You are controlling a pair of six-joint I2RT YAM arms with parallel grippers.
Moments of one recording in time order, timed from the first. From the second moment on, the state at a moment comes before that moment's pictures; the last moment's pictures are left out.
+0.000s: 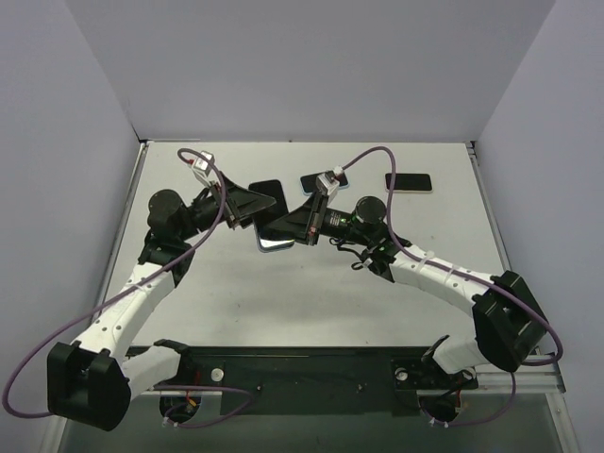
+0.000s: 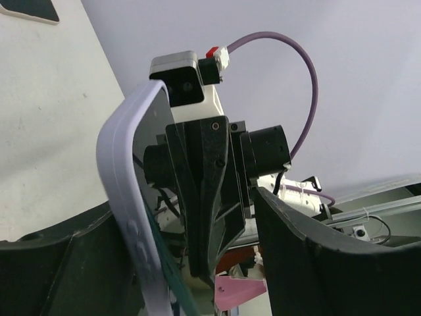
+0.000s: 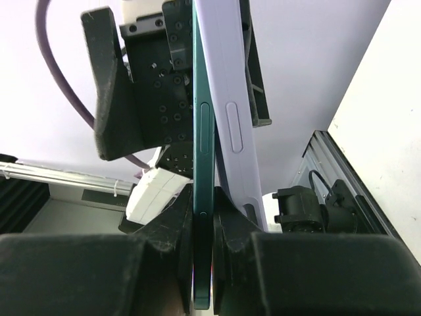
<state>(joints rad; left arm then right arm) -0.29 1.12 0.80 0.45 0.77 -1.32 0.73 1.43 0.84 0.71 -0.57 1.46</state>
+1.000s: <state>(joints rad) -0.26 0.90 0.67 0.48 0.76 -1.22 0.67 1.34 0.82 0.77 -0.64 1.57</state>
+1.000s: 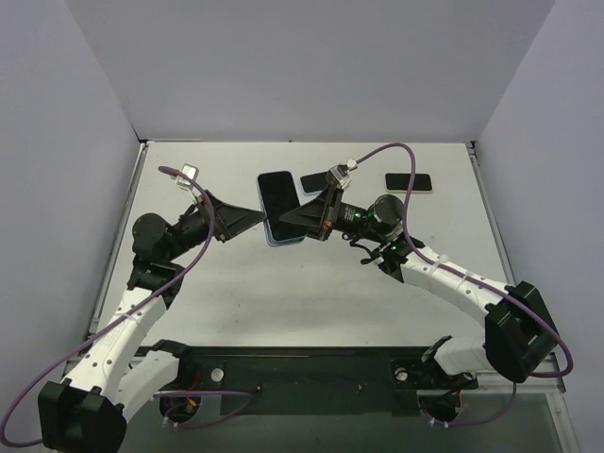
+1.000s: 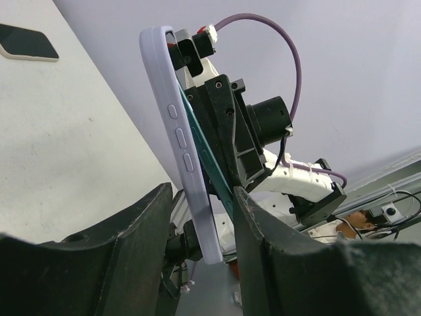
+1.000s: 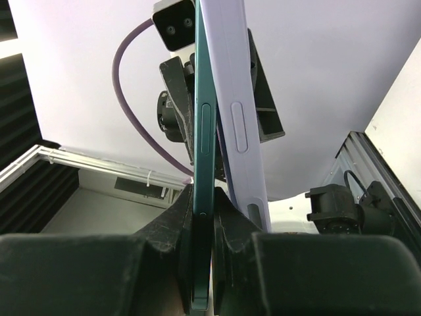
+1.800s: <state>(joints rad) -0.26 0.90 0.65 0.43 0.76 -1.16 0.68 1.32 0.81 0.83 -0.65 1.57</state>
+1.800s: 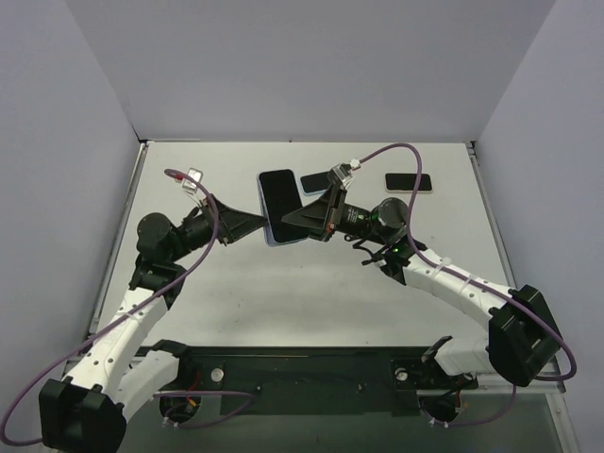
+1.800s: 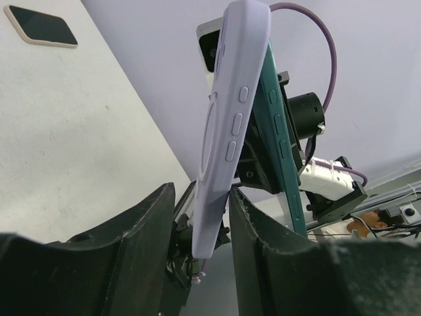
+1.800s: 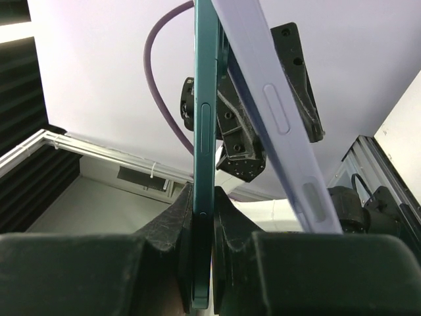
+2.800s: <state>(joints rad) -0.14 1.22 0.52 0.03 -0.17 -1.50 0.68 1.00 0.93 -0.32 -0.33 0.81</state>
